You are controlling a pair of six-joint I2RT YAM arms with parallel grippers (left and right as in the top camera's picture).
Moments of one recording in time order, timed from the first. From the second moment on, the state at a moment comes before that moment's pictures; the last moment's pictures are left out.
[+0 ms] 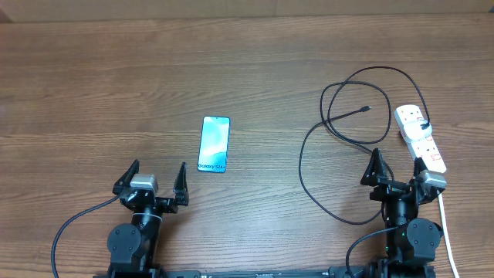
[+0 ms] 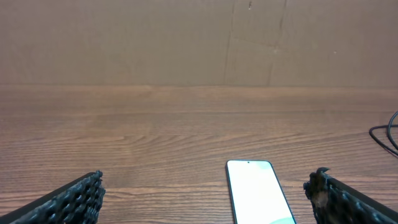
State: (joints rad) left arm -0.05 0.02 0.01 -0.07 0.05 -0.07; right arm -0.10 0.01 0.02 -0.03 0.03 0.23
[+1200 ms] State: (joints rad) left arm -0.05 0.02 0.01 -0.07 0.05 -0.07; right arm -0.10 0.01 0.02 -0.03 0.03 0.23
